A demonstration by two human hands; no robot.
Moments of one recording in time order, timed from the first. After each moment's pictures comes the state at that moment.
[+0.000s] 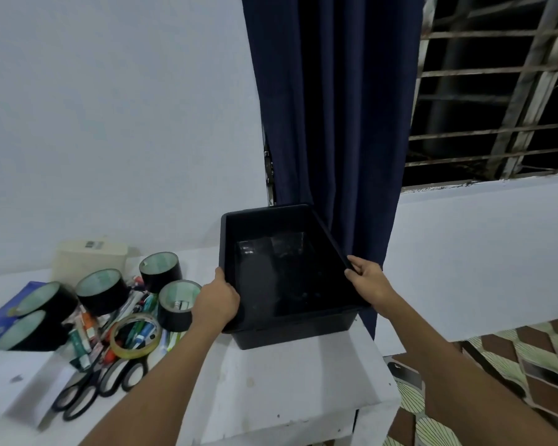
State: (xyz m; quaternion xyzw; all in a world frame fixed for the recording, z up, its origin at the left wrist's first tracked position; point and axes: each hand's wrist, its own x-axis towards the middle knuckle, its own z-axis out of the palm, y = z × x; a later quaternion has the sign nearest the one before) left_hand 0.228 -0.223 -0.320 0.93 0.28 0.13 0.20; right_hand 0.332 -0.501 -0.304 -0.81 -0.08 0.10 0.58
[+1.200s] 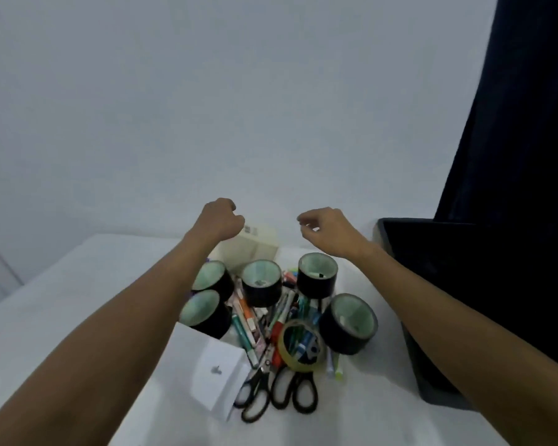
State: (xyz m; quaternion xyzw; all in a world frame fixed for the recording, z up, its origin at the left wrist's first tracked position) left_hand 0.162 0.101 -0.185 0.91 0.35 0.14 0.18; right_hand 0.290 -0.088 -0.212 -0.81 -0.47 0.03 0.35
